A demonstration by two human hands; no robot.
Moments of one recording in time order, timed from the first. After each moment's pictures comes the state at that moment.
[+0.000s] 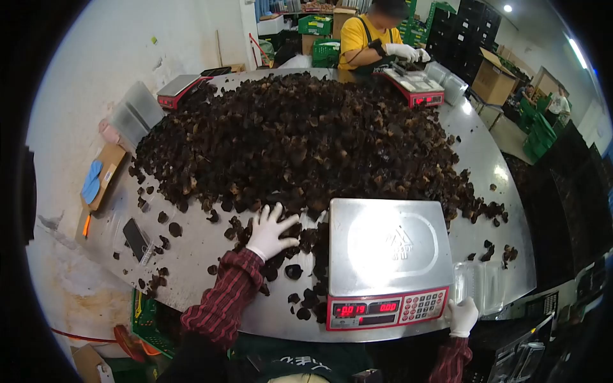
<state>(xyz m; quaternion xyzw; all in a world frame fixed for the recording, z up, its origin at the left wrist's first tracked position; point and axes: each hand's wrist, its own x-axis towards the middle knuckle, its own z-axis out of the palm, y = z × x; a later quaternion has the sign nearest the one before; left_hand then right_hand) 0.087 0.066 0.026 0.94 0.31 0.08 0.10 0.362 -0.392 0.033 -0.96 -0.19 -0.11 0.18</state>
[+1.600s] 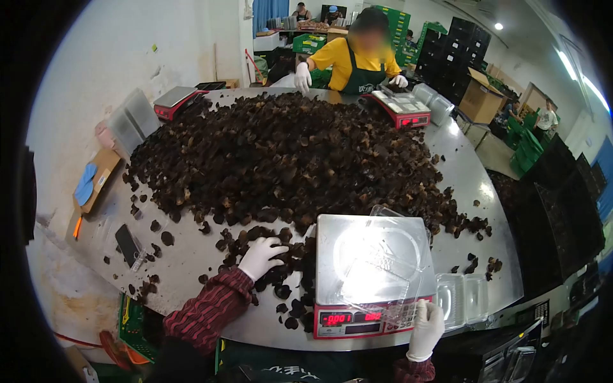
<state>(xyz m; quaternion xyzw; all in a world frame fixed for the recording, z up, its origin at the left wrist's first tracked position) 0.073 0.056 0.010 0.95 0.20 0.16 0.17 0.266 -0.303 0.101 -0.85 -0.19 -0.13 0.48</state>
